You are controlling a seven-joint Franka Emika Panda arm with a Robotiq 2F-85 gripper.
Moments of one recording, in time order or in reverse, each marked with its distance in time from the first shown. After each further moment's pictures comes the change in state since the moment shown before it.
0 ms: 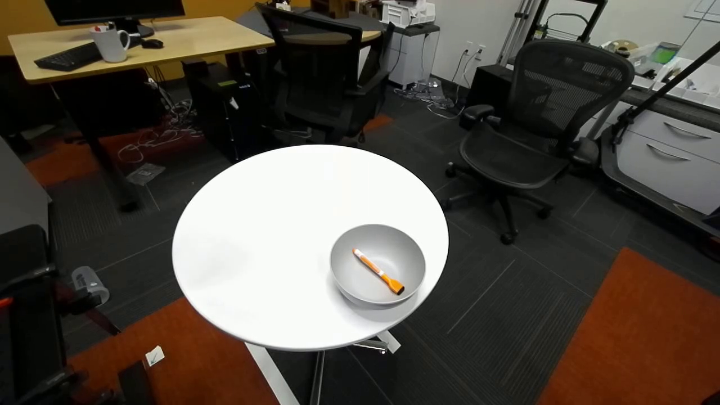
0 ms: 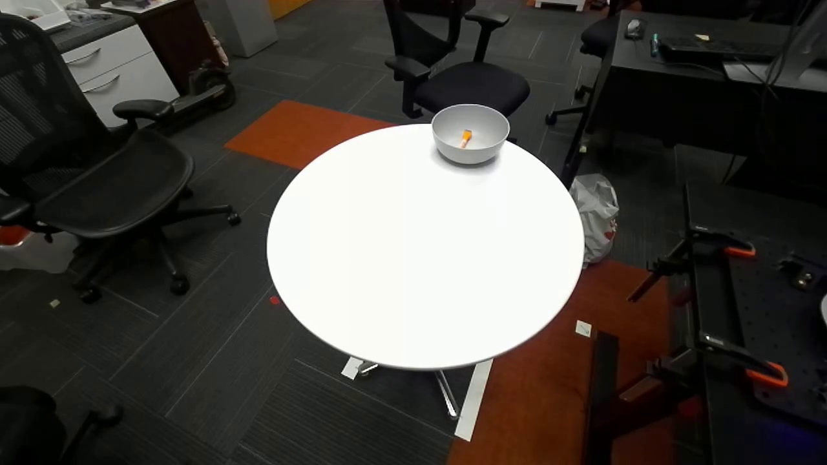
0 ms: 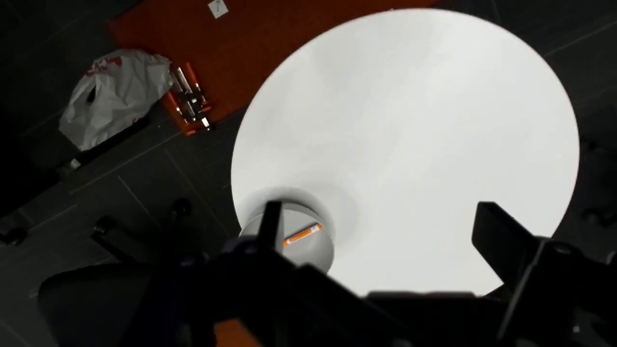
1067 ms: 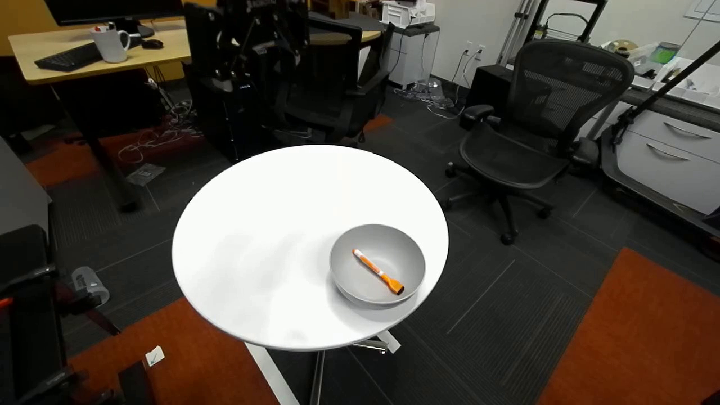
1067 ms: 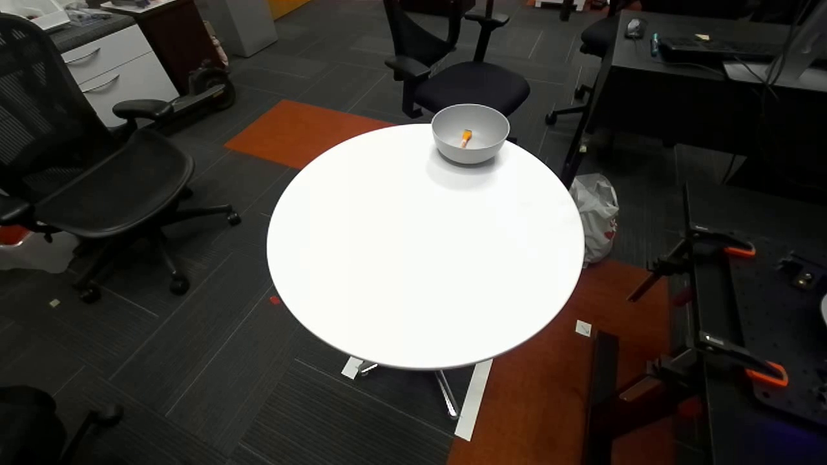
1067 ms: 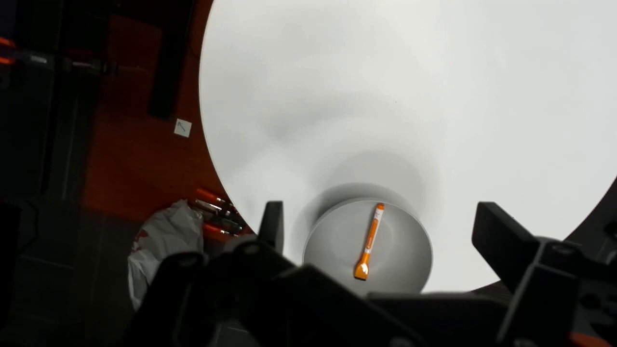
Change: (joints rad) arm -0.049 0.490 -0.135 0.264 0.131 0.151 0.561
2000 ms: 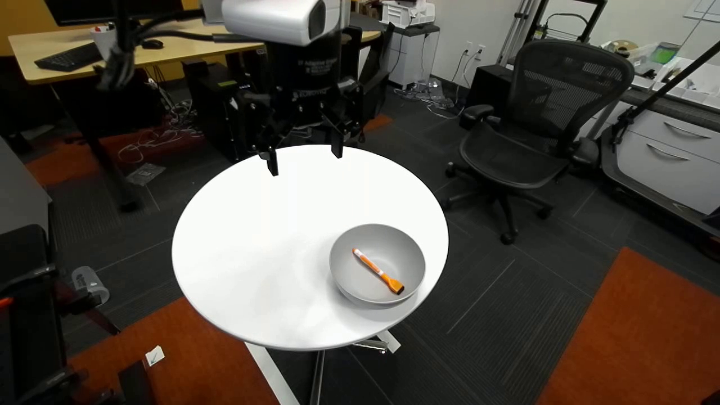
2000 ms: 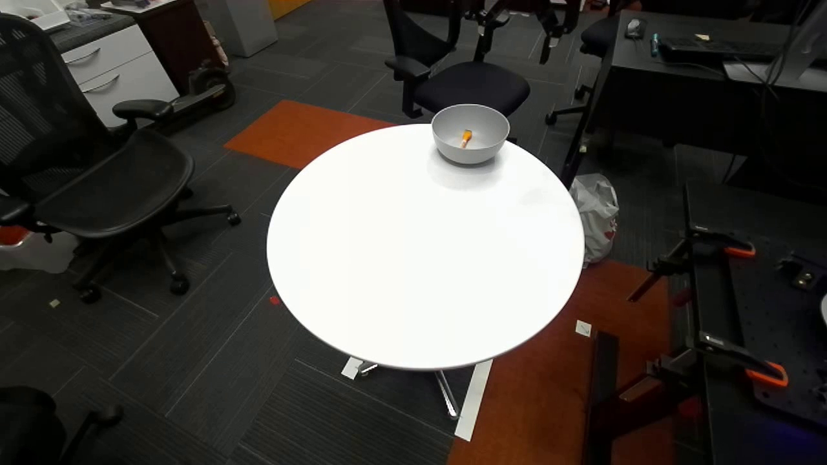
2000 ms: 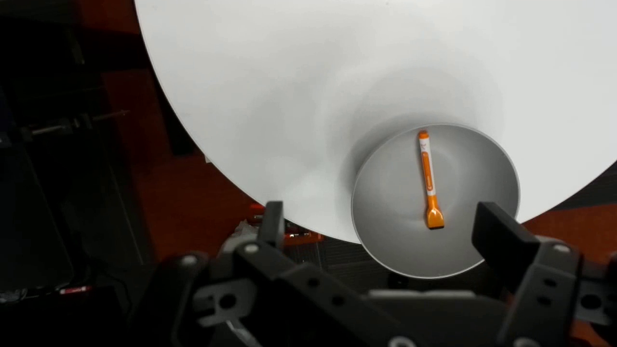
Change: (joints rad) arm 0.002 0.155 -0.093 0.009 -0.018 0.140 0.354
